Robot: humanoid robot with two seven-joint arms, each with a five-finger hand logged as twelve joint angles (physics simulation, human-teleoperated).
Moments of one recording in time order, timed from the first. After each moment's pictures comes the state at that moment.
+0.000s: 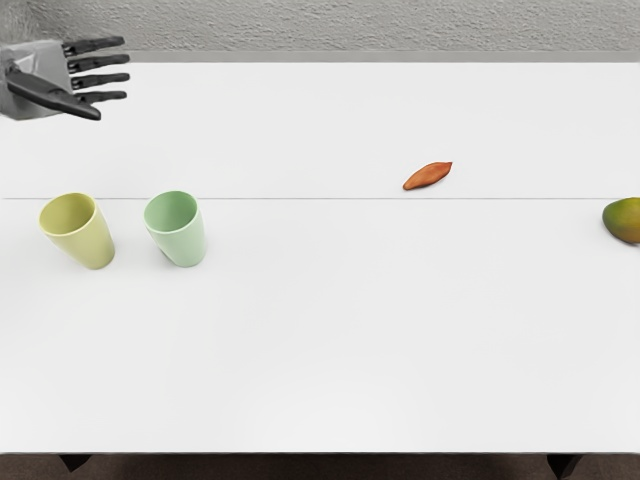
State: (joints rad) left arm -1.22 0.84 -0.18 -0.87 -0.20 -0.61 0.22; right arm -0.08 0.00 0.16 0.08 0.00 0.18 -0.30
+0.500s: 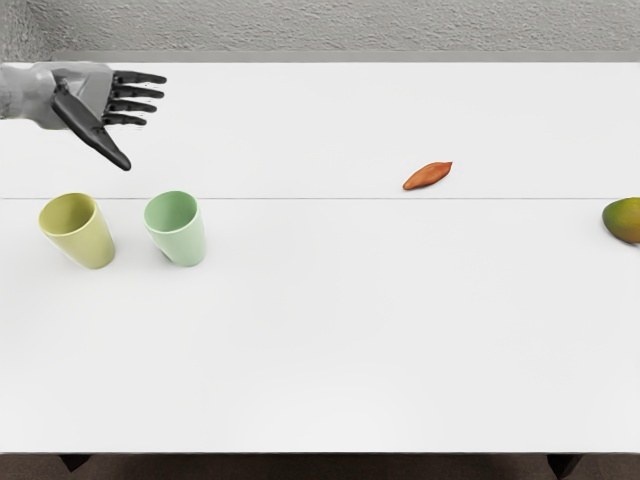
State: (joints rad) left arm -1.35 0.78 -0.14 -0.95 0.18 -0.59 0.29; right arm -0.09 0.00 0.16 0.08 0.00 0.17 -0.30
